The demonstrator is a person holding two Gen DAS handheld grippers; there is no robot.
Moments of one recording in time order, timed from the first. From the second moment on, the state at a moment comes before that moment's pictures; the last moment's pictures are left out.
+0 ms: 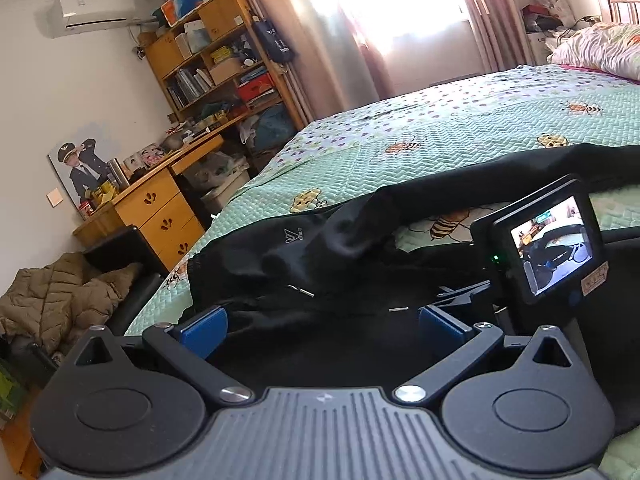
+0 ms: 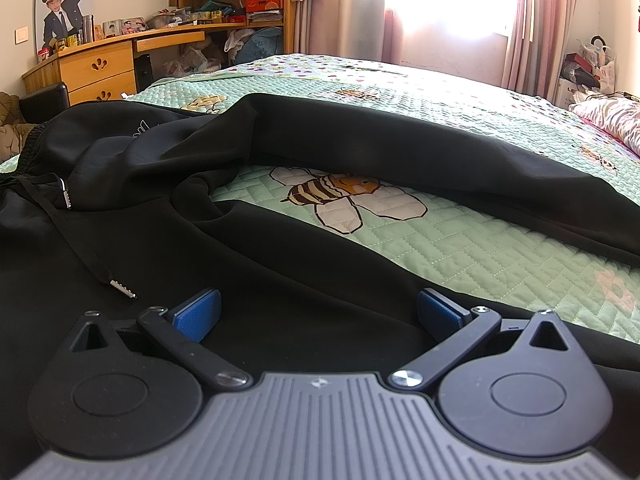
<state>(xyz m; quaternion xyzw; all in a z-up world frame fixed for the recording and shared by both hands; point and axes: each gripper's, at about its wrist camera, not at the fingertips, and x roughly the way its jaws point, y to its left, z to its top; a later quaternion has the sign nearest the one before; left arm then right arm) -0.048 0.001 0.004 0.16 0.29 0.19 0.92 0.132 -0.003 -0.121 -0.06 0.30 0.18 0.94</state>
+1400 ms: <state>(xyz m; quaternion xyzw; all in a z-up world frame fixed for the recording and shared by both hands) -0.073 0.130 -0.023 0.05 0.34 0.28 0.89 0.136 -0.014 -0.116 -0.03 0.32 0.19 0.93</state>
